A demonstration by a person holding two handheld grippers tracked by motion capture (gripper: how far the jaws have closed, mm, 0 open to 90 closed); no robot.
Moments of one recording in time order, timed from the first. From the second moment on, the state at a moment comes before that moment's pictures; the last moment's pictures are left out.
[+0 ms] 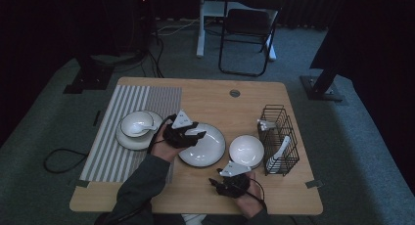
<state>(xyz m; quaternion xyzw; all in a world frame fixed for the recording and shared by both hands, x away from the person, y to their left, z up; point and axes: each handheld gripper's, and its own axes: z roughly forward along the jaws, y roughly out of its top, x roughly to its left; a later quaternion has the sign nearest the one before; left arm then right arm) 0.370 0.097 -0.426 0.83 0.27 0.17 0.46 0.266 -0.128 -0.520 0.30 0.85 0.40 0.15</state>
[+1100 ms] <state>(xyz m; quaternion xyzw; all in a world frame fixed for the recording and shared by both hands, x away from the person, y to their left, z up) 0.379 0.054 -0.407 0.84 0.24 0.16 0.47 0.263 -0.131 -0.523 0.31 0.85 0.39 0.14</state>
